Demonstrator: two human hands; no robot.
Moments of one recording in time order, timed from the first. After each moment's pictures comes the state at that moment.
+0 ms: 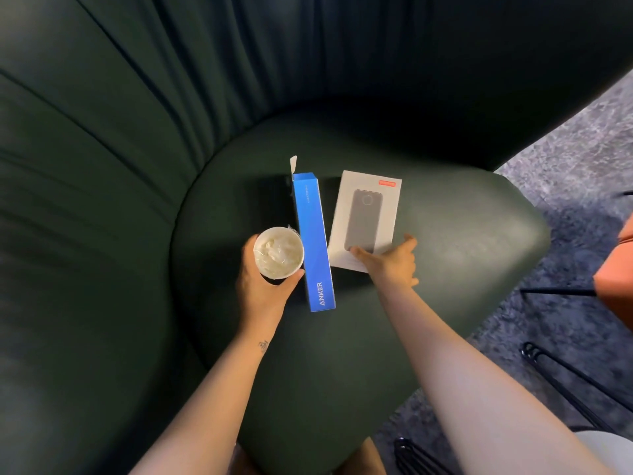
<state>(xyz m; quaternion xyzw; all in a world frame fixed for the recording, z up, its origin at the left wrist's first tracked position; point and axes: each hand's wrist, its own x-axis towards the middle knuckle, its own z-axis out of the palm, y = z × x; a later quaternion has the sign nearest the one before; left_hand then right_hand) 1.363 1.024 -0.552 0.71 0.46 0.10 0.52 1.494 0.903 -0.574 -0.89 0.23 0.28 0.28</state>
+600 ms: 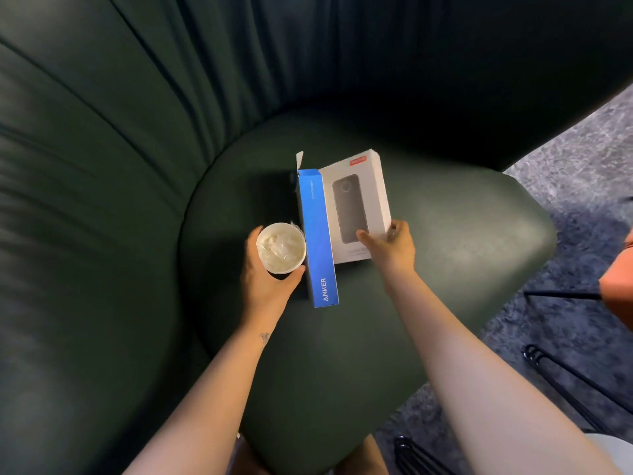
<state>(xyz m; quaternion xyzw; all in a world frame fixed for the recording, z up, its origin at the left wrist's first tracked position) 1.357 1.031 -0.555 0.71 0.47 0.07 0.52 1.497 0.916 -0.557 -0.87 0.14 0.30 0.36</state>
